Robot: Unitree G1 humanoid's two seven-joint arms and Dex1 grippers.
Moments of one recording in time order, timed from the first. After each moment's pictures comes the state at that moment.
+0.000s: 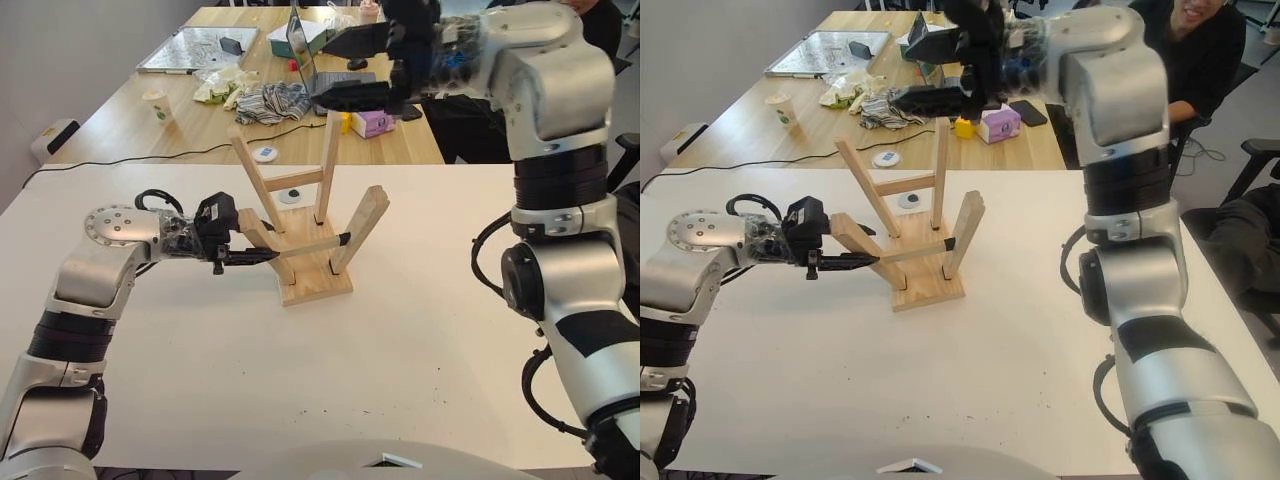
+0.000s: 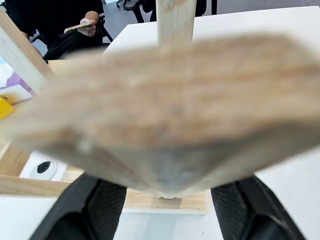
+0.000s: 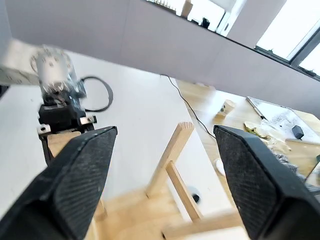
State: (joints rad) left arm -0.42 0.81 -0.08 -0.01 -0.36 0.37 -1.21; right arm -1.20 -0.36 -0.04 0.24 0.26 0.74 1.23
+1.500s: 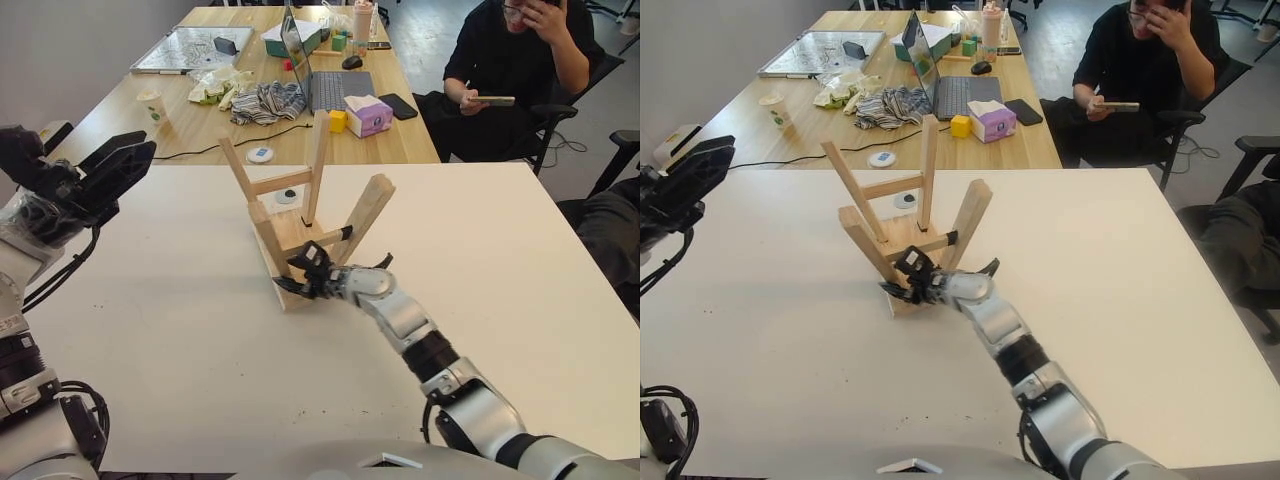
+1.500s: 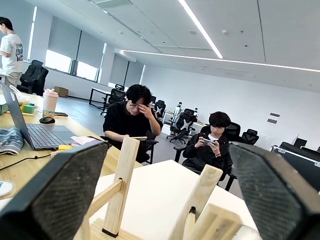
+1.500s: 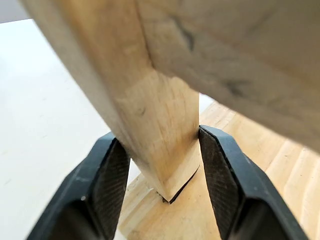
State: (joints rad) left arm -0.32 0.77 0.58 0.07 -0.99 0.77 -0.98; right arm -0.43 -0.05 0.42 0.30 0.09 0.27 0.74
